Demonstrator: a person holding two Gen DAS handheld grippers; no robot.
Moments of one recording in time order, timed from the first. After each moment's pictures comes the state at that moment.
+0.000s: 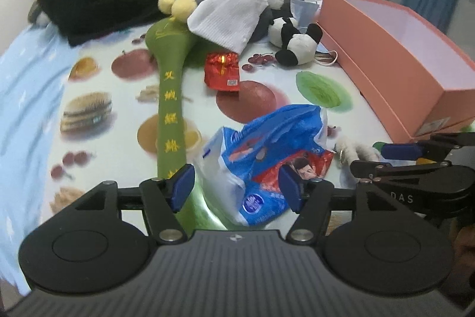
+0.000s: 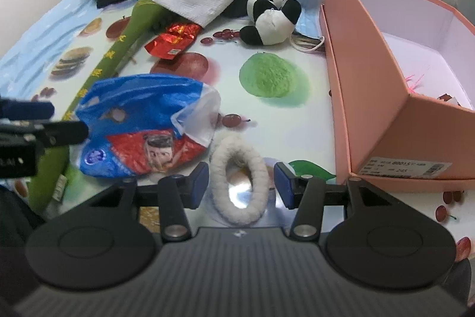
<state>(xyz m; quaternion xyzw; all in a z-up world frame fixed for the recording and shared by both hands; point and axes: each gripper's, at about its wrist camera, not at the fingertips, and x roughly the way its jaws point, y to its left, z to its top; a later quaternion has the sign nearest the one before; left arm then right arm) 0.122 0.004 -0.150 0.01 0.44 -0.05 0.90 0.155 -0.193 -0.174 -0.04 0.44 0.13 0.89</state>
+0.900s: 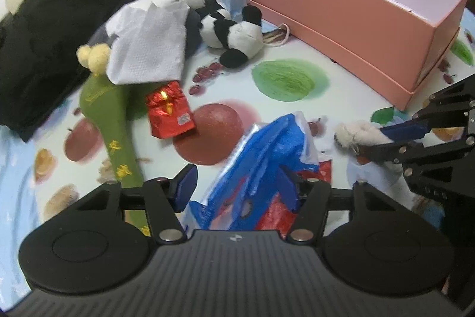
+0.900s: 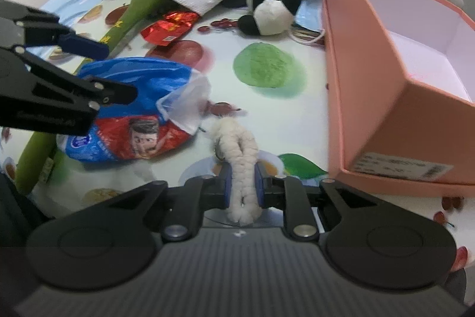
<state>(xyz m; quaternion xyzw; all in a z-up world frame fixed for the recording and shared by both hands) 0.184 -0.041 -0.170 0.18 0.44 -0.17 0.86 0.157 -0.204 -0.184 -0.05 0.45 0.14 0.88</state>
